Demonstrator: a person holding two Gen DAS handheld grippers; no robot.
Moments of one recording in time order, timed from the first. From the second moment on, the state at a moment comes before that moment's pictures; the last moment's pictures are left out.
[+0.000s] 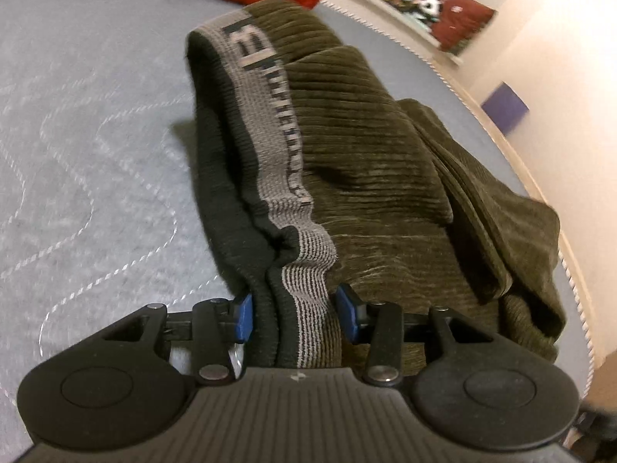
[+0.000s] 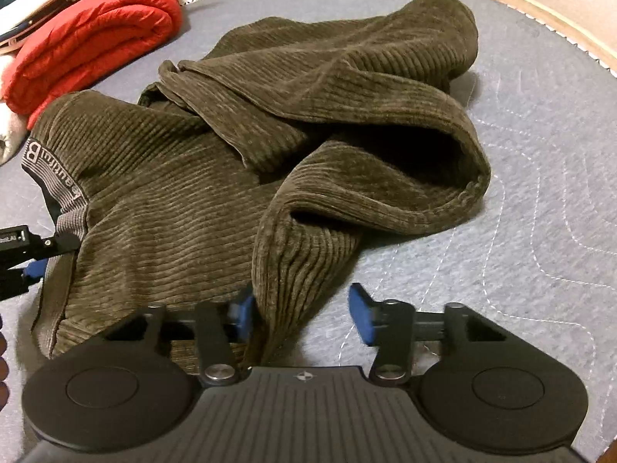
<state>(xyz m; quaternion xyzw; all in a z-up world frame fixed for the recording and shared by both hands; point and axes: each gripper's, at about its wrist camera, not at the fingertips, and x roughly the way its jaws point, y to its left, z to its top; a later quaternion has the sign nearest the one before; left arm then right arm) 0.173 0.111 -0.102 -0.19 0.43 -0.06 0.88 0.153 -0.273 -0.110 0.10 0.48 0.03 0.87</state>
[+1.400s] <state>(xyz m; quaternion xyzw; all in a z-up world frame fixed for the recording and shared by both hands) -0.005 0.193 0.073 -0.16 0.34 0.10 0.92 0.003 -0.187 0.017 -0.23 0.29 0.47 0.80</state>
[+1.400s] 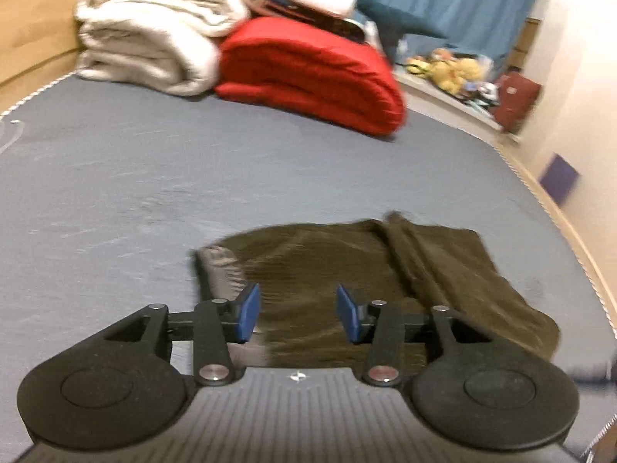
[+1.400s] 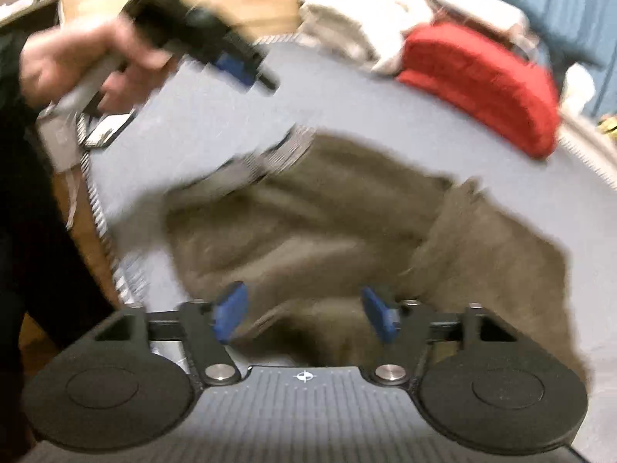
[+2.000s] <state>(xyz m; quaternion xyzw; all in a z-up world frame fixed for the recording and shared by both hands) 0.057 0.092 0.007 -0.09 0.40 -0.01 0.91 0.085 -0.180 -0.098 -0.32 0.32 0.30 0.84</state>
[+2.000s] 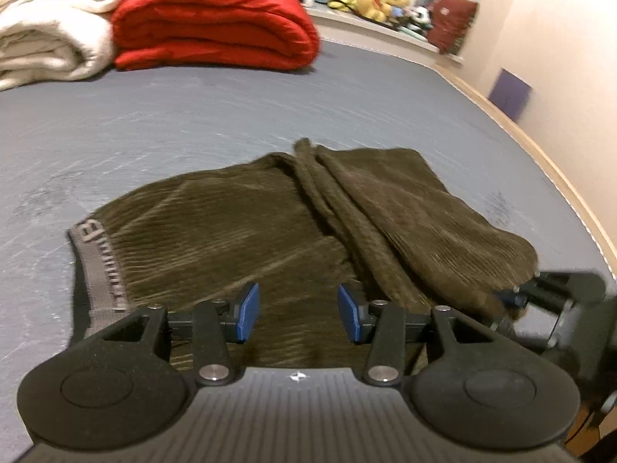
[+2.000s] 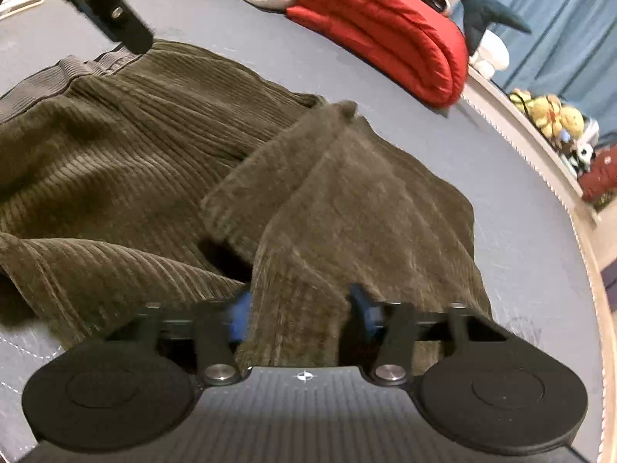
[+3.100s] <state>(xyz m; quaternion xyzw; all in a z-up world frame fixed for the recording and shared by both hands) 0.041 -0.005 -0.093 0.02 0.54 -0.22 0.81 0.110 -0.296 -0.085 -0.21 0.30 0.30 0.88</state>
